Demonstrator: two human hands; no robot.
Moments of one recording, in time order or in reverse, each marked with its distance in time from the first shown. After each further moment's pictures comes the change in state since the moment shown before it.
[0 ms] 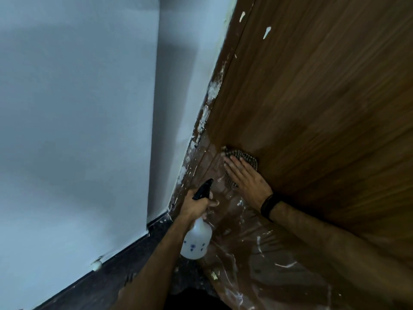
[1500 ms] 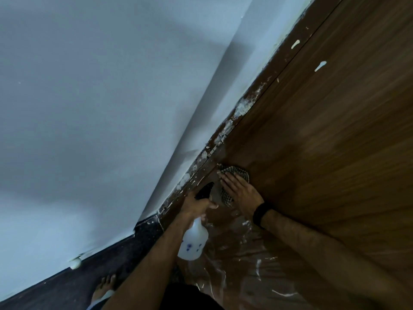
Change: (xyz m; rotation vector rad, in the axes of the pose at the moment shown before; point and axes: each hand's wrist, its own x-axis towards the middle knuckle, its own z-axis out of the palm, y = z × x) left_hand 0.080 -0.016 -0.036 -0.048 -0.073 -0.060; right_hand 0.063 -0.020 0.004 -0.078 -0.171 -0.231
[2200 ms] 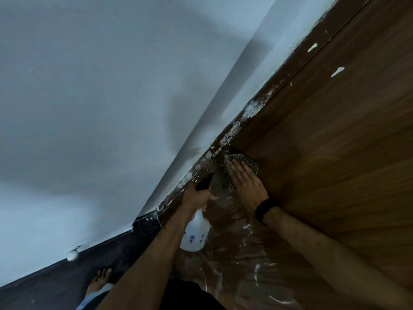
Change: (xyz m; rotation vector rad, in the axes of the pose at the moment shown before) left_hand 0.005 0.023 -0.007 -0.095 0.086 0.012; right_hand 0.016 0.021 -0.013 0.029 0.082 0.163
